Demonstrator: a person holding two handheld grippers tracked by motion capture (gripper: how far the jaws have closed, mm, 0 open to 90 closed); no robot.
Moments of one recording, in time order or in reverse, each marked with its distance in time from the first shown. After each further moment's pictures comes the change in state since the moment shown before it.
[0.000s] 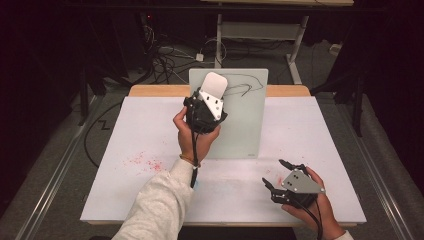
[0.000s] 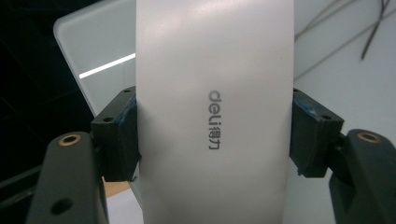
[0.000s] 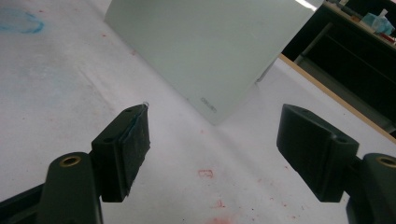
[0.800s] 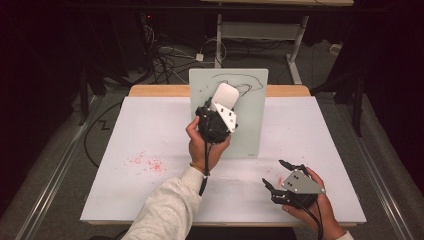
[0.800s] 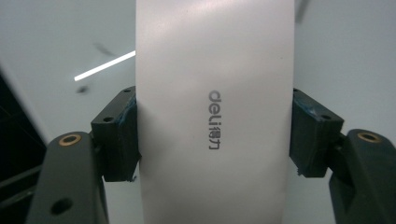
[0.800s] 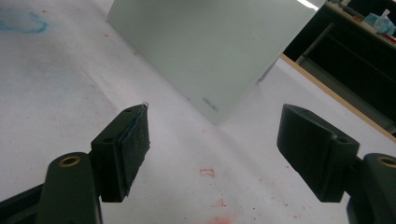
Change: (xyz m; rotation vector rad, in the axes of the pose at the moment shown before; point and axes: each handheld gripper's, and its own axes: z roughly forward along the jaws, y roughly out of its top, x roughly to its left) left arm -0.021 -0.016 -0.001 0.002 -0.008 0.003; right arm 0.001 -0.001 -0.001 0.001 0.005 -0.003
